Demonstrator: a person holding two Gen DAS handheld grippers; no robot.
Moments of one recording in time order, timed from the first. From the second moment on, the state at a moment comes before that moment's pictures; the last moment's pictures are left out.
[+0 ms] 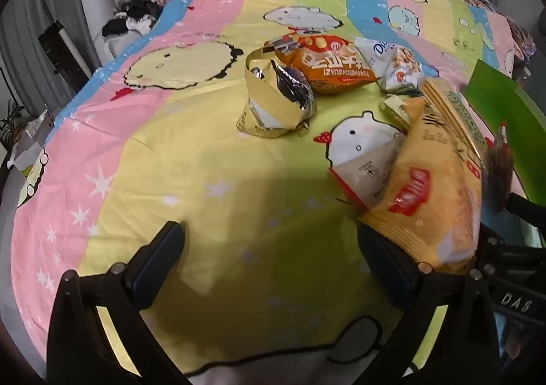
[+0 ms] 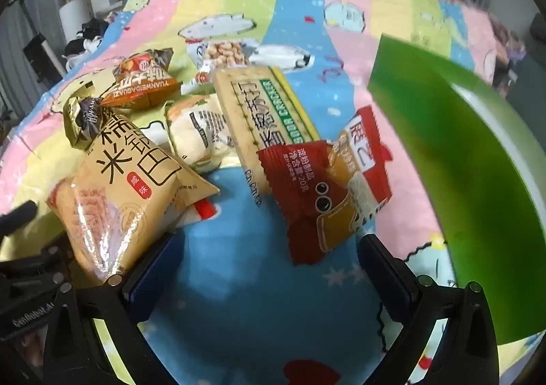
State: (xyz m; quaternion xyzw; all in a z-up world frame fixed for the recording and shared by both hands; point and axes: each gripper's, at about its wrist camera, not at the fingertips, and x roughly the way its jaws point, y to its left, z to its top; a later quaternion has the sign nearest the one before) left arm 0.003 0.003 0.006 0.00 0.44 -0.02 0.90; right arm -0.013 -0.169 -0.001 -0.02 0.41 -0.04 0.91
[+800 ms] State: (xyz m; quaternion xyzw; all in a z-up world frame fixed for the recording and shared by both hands) left arm -0.019 -0.022 0.043 -0.21 0.47 -0.19 0.84; right arm 0.034 -0.165 0.051 0.09 0.47 0.21 0.85
